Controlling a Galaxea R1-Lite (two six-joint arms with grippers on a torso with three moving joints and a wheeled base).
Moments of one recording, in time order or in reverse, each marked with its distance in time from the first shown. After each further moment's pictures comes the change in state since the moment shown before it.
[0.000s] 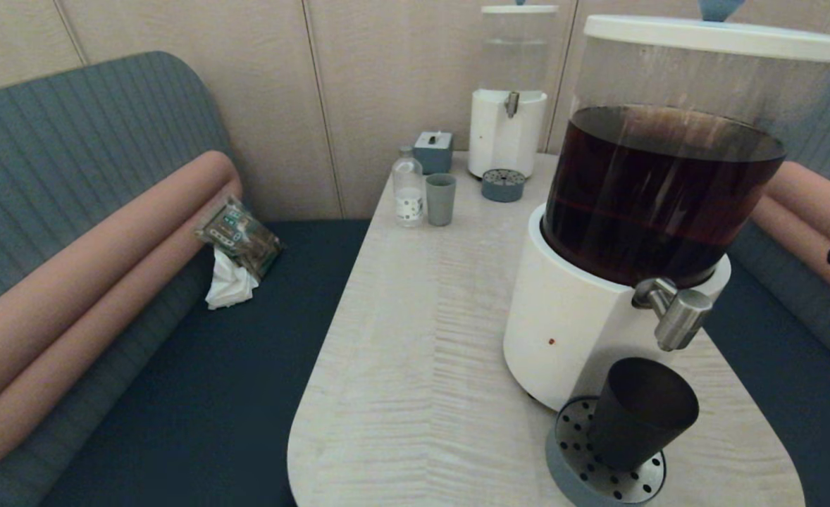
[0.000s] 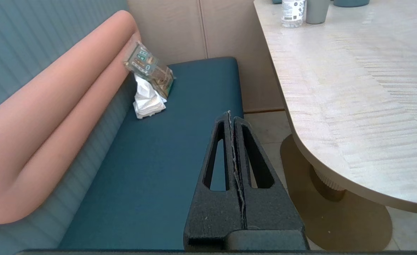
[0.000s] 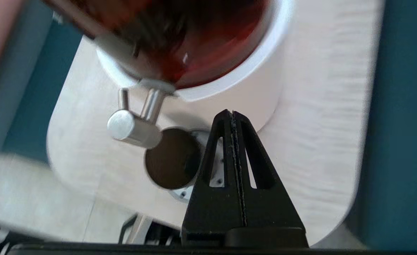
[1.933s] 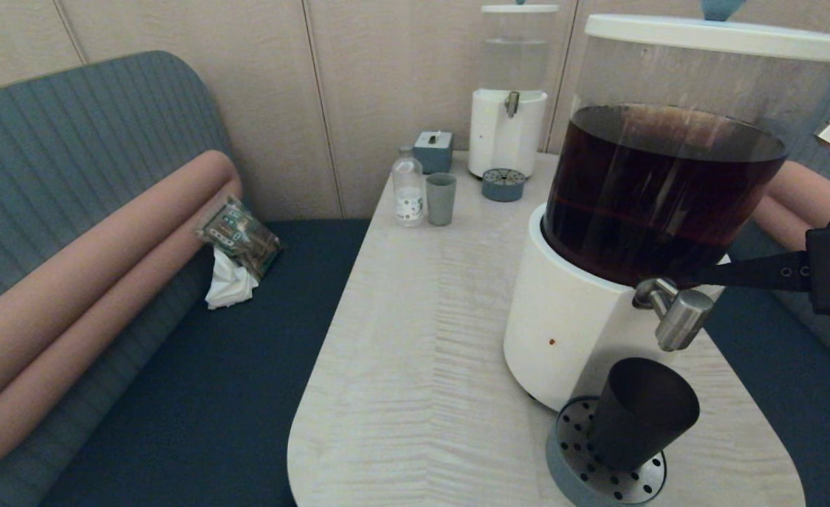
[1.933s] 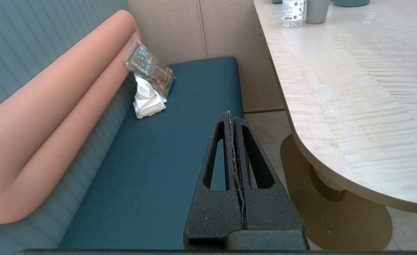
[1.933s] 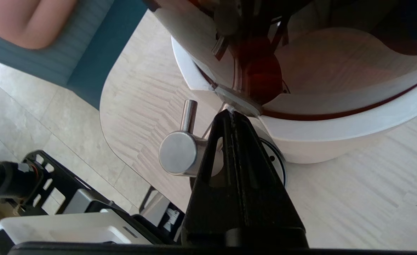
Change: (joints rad) left arm 0.000 0.000 0.000 0.000 0.000 0.000; right arm 0.077 0.165 0.052 -0.153 0.262 -0.082
